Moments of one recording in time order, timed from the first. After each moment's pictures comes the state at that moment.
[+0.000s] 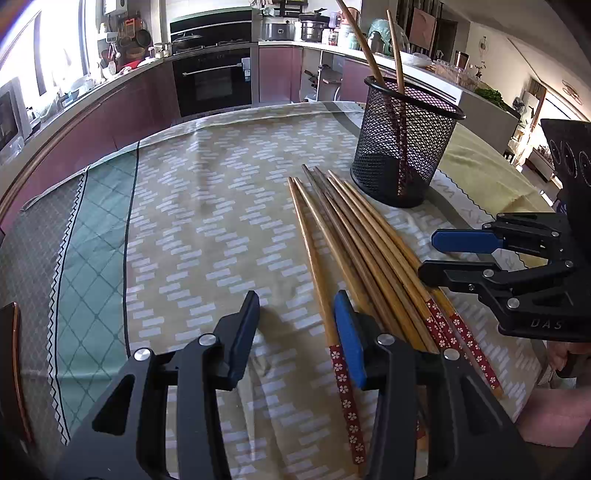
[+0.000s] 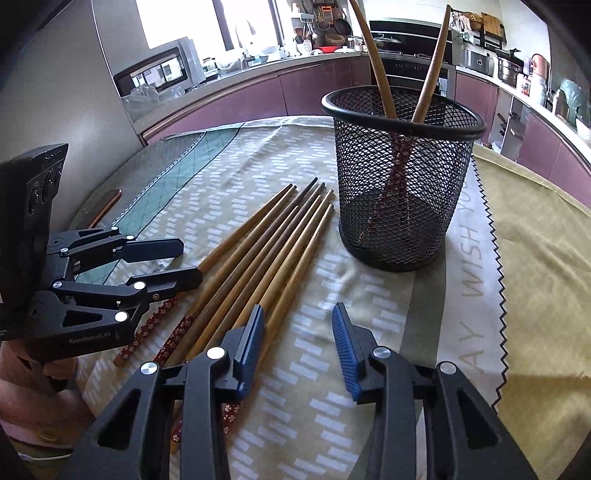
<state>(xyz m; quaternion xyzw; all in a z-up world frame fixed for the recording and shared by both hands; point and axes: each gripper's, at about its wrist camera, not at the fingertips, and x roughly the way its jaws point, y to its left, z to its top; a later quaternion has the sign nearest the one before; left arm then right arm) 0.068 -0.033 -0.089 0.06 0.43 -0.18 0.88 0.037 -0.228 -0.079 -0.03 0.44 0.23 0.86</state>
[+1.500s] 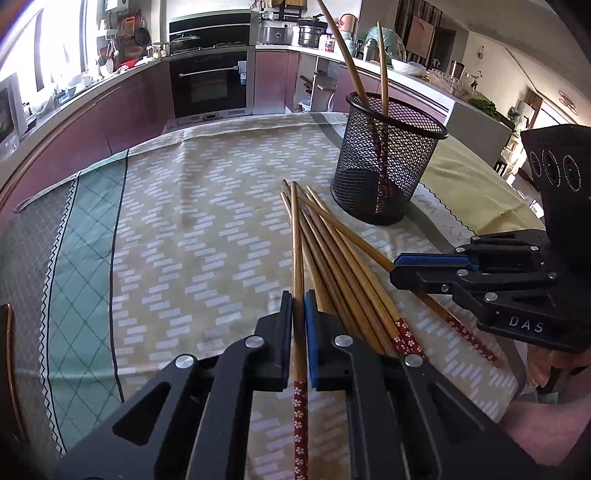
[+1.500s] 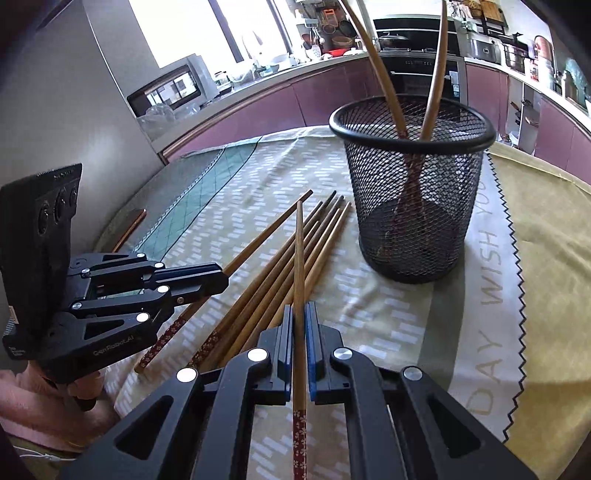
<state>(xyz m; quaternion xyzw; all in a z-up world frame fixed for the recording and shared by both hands) 0.071 -0.046 -0.081 0.04 0.43 -0.19 0.88 0.047 -0.233 -0.075 0.02 0.44 0.28 0.85</state>
